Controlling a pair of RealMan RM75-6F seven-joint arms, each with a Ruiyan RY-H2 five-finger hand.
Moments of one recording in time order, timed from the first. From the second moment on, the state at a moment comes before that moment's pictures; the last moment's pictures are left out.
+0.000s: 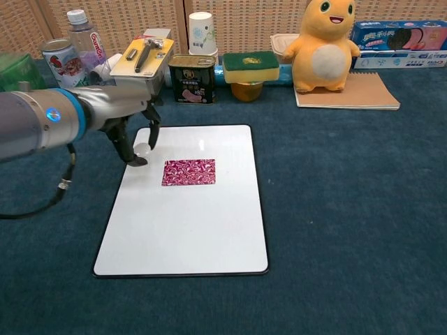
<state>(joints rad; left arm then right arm) -0.96 -1.58 -0.17 -1.75 0.45 1.15 0.86 0.03 -0.84 0.03 -1.90 -1.36 1.36 0.04</state>
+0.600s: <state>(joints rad) -1.07 -1.74 -0.25 -1.65 0.29 1.18 0.95 0.03 -0.82 0.03 -1.89 -1.36 1.35 0.08</state>
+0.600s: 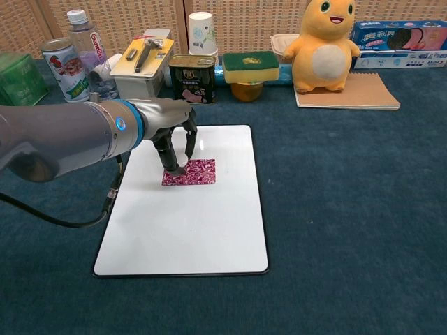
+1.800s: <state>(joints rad) -0.80 -1.34 -0.05 -1.93 0.79 1.33 0.66 0.03 -0.82 0.03 -1.90 -1.38 1.37 0.05</state>
